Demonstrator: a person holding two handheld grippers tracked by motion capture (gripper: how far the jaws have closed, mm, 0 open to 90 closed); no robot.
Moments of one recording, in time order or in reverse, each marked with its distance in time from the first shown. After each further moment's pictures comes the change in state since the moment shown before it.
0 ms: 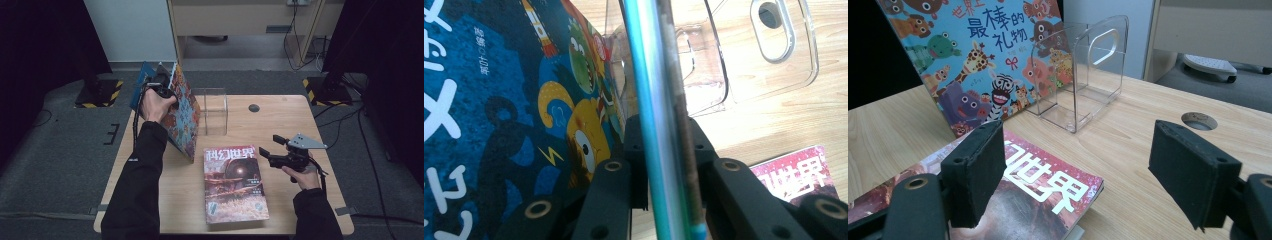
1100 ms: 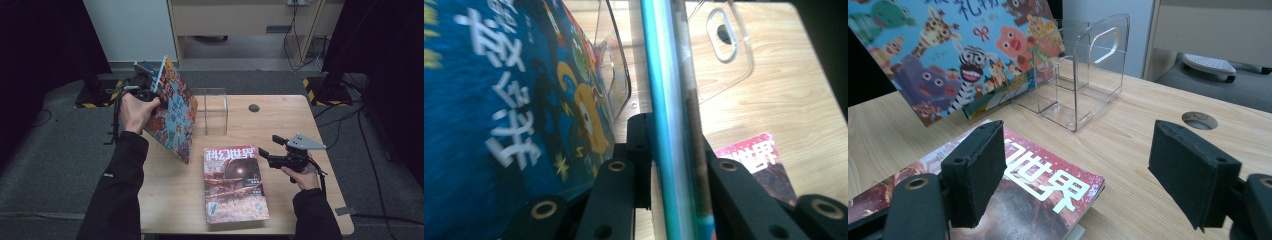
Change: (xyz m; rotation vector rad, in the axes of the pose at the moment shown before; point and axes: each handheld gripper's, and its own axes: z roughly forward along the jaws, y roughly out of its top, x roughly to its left) left arm 0.011 -0.038 -0.077 -0.122 -0.090 -0.014; right arm 0.003 0.000 0.001 0.001 -0.002 -0.004
